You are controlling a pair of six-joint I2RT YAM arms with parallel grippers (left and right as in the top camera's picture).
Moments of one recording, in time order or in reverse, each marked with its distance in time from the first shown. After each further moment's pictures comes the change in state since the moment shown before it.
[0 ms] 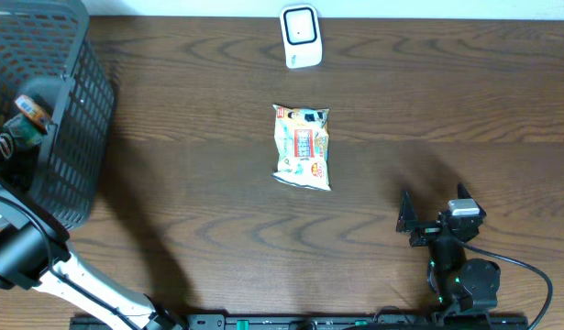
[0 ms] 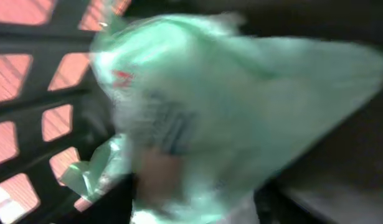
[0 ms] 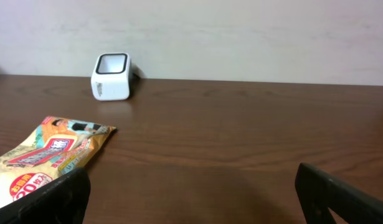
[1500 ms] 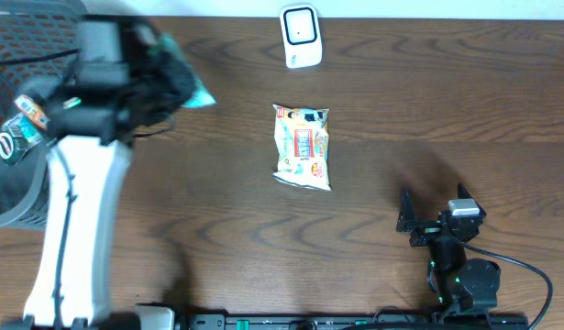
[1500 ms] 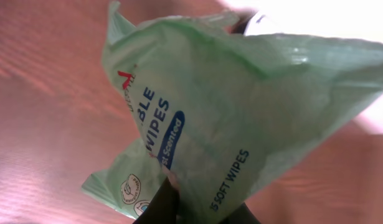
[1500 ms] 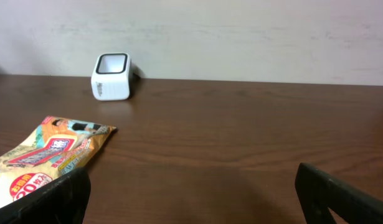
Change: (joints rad) left arm -0.926 -0.610 0.021 -0.100 0.457 -0.768; right arm 0.000 0.000 0.000 0.000 0.000 0.000
